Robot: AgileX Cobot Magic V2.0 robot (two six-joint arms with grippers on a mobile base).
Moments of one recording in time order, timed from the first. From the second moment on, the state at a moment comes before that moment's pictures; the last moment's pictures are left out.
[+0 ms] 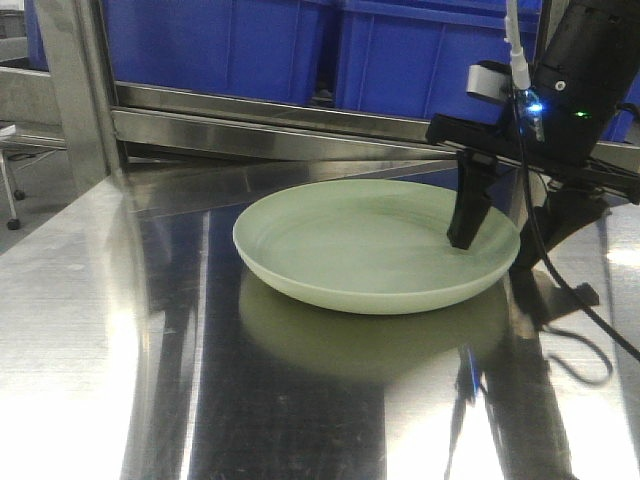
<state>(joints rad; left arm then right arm) 0.02 0.00 0.01 0.02 0.01 -0.05 0.22 1.86 -1.30 0.37 0.87 0.10</state>
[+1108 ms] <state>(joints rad) 0.02 0.00 0.01 0.02 0.01 -0.05 0.22 1.00 -1.05 0.13 0.80 0.12</state>
